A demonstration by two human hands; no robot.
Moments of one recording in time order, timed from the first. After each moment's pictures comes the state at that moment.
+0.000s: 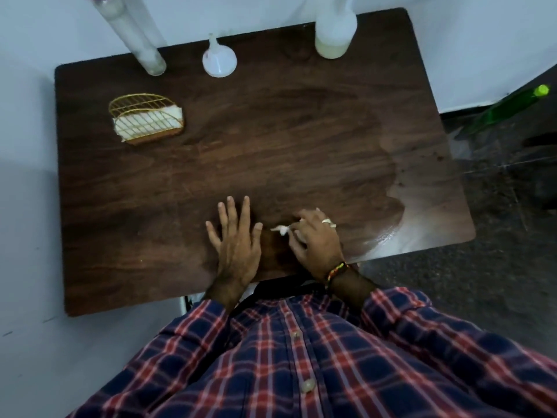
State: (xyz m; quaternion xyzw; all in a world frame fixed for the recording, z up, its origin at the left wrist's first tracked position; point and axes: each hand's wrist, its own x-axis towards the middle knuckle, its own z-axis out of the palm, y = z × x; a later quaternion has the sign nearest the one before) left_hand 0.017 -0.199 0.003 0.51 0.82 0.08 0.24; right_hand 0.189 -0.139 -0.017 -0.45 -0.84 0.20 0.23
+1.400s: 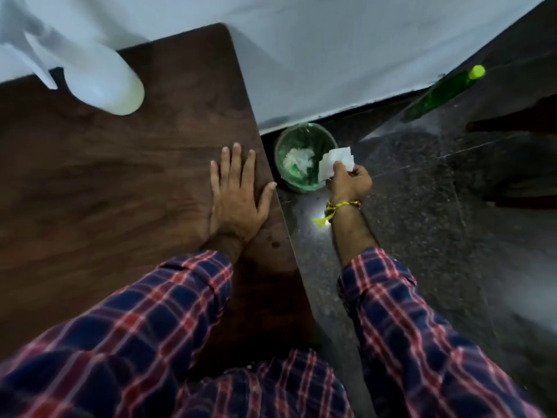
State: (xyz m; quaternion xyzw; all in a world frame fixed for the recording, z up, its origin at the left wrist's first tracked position) left_hand 0.313 0.175 -0.059 0.68 0.72 0.08 0.09; right_hand 0.503 0.260 -0.106 -0.79 -0.15 0.41 0.43
